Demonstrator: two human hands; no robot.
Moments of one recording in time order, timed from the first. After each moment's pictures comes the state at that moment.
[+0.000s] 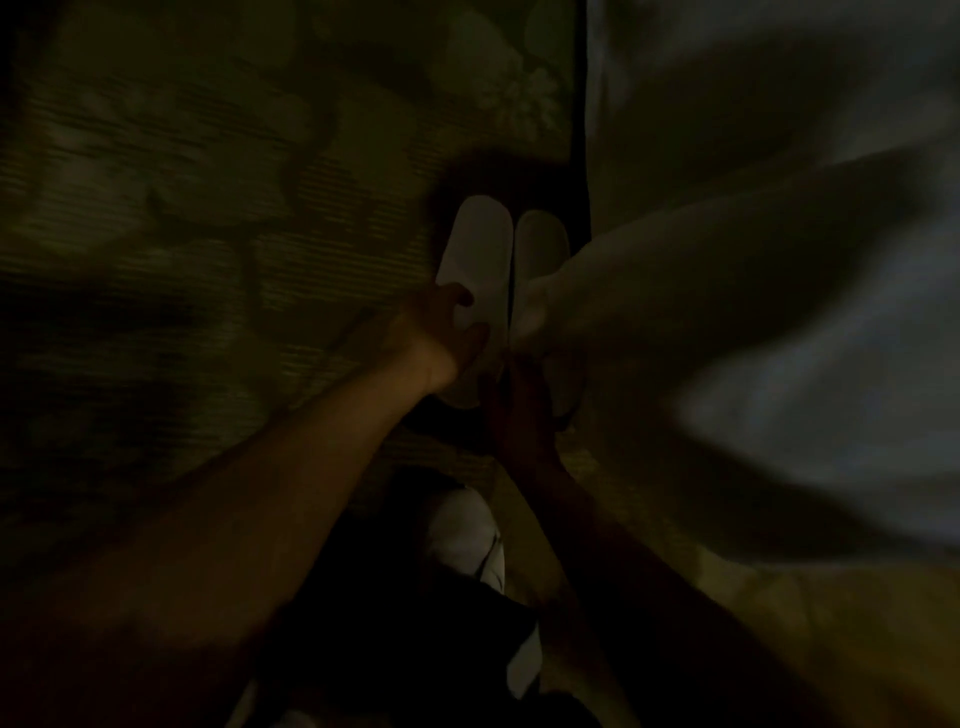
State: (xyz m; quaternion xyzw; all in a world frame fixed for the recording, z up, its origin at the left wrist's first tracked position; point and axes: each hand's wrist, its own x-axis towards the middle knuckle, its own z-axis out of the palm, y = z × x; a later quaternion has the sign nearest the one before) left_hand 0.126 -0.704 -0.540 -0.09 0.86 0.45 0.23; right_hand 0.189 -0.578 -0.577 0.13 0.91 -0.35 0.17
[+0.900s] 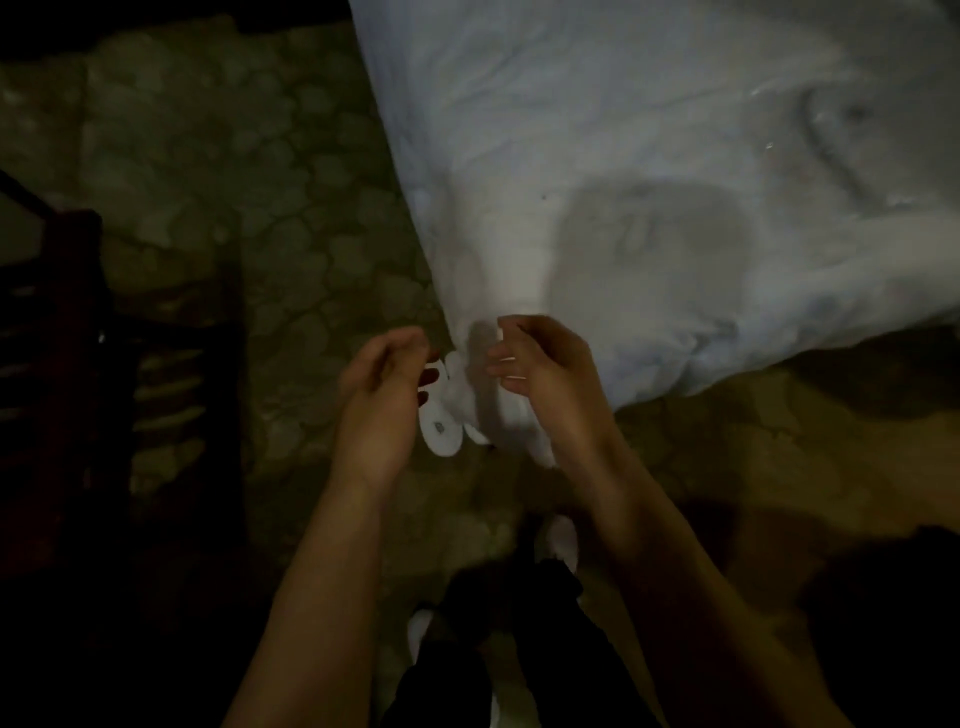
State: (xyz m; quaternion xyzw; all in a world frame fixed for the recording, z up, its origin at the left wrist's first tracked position) left_hand 0.253 -0.672 0.090 -0.18 0.72 0.66 0.13; right_hand 0.269 -0.534 0.083 0.23 0.70 -0.67 0.02
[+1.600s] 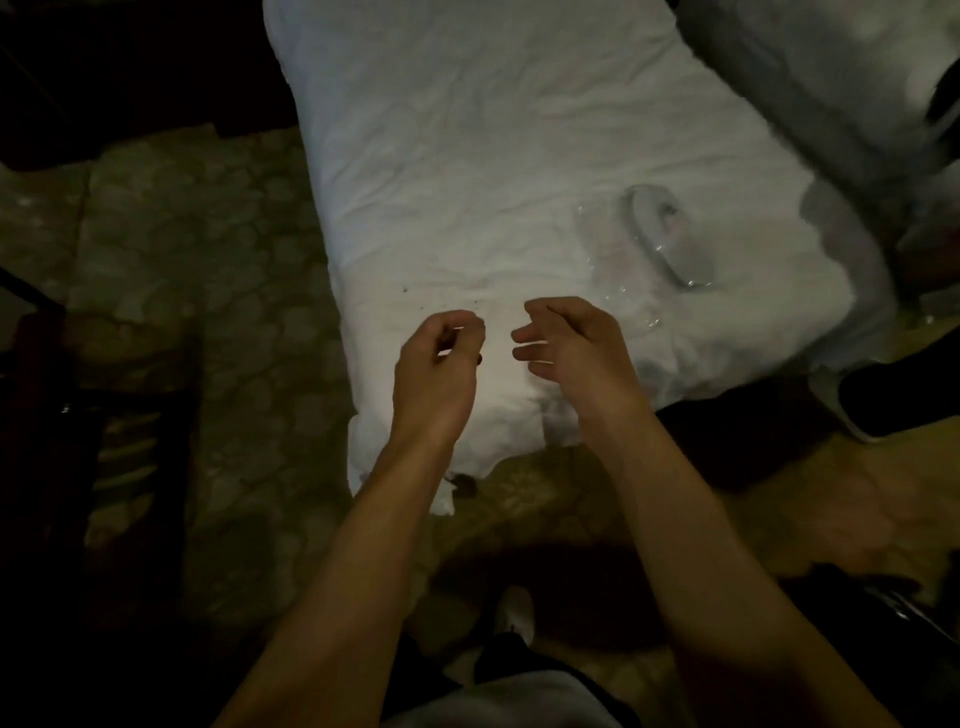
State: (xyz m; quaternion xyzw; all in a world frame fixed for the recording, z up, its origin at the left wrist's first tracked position) left_hand 0.292 -0.380 0.236 -0.10 0.76 0.63 0.11; right_hand 0.311 -0.263 0.245 0.26 0.70 -0.67 -0.02
